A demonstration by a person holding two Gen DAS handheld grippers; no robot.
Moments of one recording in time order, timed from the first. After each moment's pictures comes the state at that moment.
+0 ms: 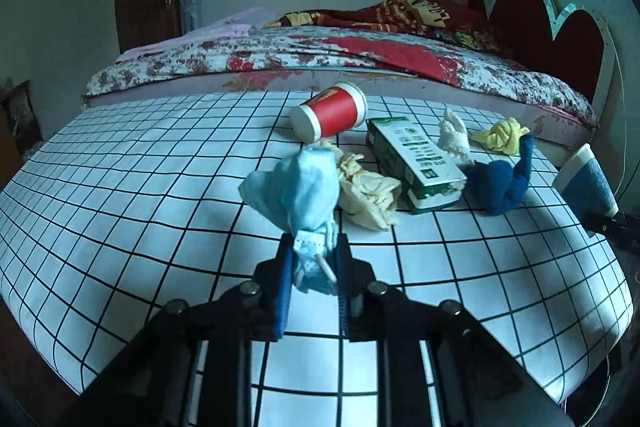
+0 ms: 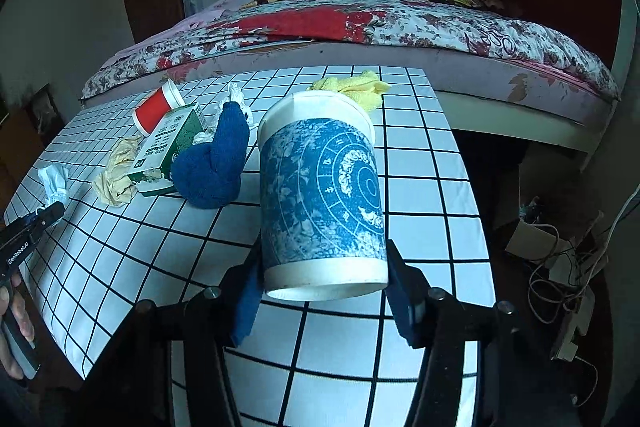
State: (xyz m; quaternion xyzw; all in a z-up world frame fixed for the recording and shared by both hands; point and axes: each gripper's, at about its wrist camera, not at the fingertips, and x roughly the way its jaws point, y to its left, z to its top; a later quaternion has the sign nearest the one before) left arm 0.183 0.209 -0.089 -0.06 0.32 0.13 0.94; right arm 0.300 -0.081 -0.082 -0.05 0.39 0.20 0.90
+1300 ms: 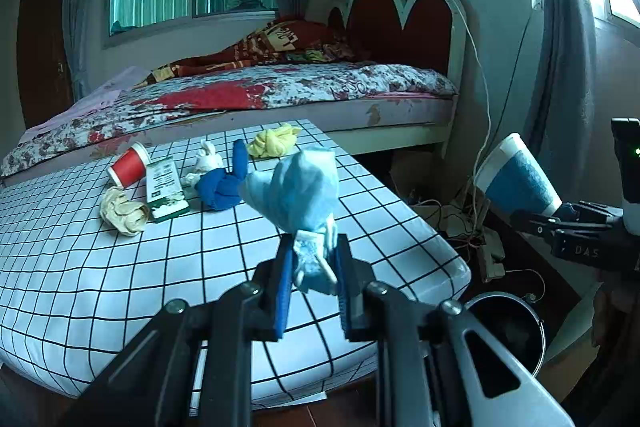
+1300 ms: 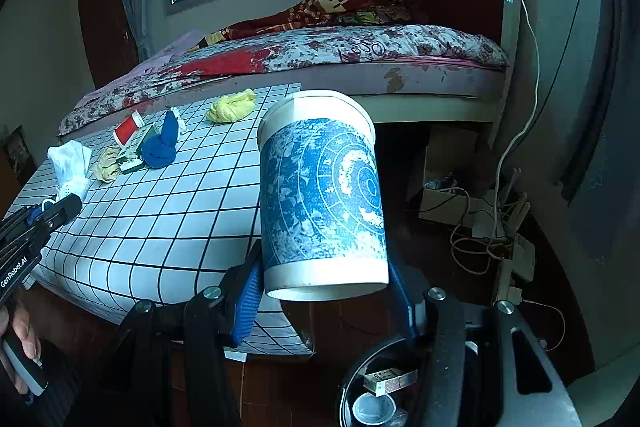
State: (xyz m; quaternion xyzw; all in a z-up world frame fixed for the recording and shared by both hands) left arm 0.123 -0.007 -0.052 0.00 0.26 -0.07 0.96; right arm 0.162 -0.253 -0.055 -0.01 0.34 0.10 0.93
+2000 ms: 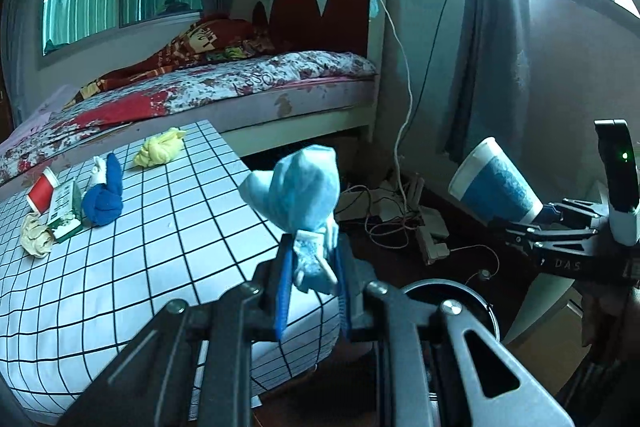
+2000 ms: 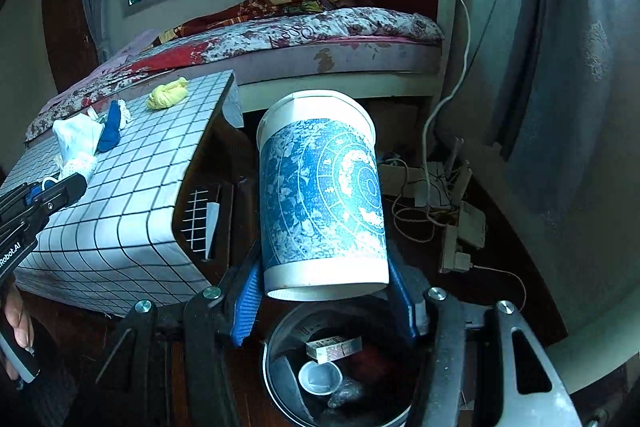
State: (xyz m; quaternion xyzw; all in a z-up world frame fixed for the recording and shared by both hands) left arm 0.118 -0.116 -0.061 0.04 0.27 -0.18 0.95; right arm 0.118 -0.347 -0.072 0.00 0.36 0.03 0.93
